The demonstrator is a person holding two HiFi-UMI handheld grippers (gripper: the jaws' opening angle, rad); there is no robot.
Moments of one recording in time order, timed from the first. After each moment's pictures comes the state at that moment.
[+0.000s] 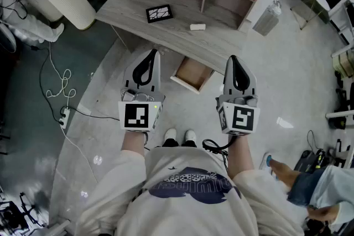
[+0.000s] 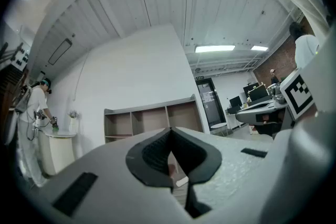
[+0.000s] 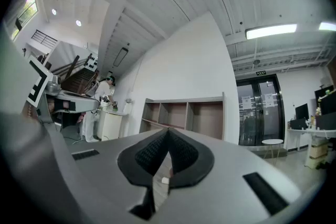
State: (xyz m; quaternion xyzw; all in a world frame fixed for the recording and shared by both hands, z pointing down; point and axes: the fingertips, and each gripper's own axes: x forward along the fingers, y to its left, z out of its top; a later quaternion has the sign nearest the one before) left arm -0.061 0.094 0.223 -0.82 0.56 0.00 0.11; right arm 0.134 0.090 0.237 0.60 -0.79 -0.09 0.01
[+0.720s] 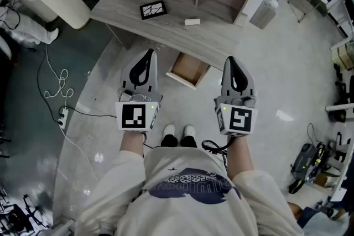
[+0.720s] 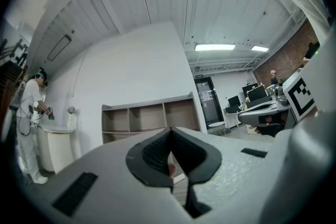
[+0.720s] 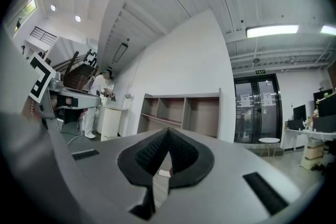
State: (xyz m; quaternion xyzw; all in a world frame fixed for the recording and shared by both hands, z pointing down) left arm -0.049 0.095 0.233 -0.82 0.56 -0.01 0.09; right arm 0.148 0.099 0.251 0.61 -0.79 -0.08 0.03
